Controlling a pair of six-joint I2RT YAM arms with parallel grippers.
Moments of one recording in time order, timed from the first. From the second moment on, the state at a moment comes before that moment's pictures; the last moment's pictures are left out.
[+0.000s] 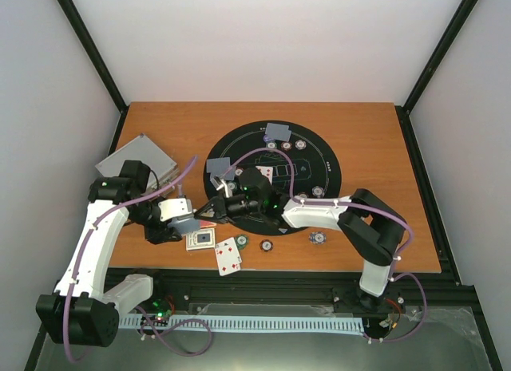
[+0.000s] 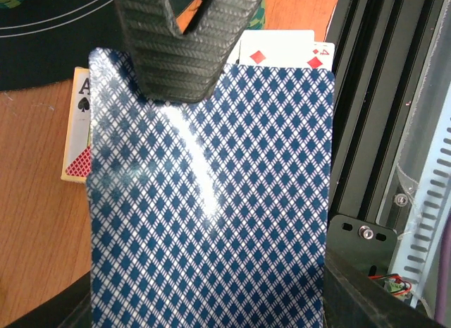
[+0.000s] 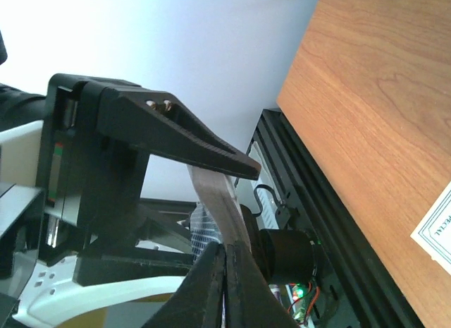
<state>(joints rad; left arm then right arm) -0.05 1.03 1.02 -1.47 0.43 1.15 0.98 1.82 1.04 0.51 -0.75 1.14</state>
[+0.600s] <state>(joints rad) -0.05 1.03 1.02 -1.46 0.43 1.15 0.93 1.74 0.99 0.48 -0.75 1.16</state>
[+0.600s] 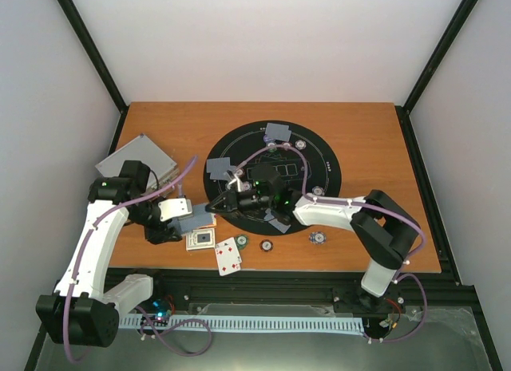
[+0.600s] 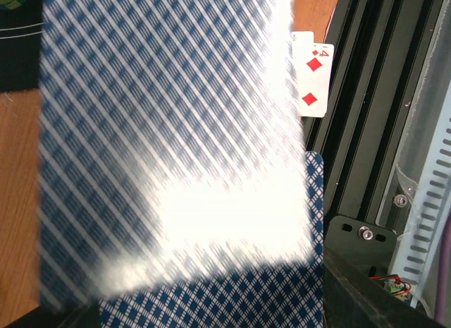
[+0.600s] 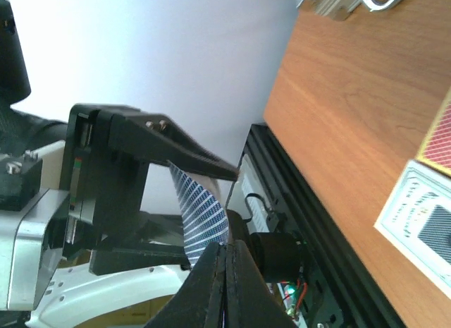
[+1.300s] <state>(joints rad) -0.05 1.03 1.02 -1.47 0.43 1.15 0.58 1.64 1.42 -0.46 -0.20 0.33</state>
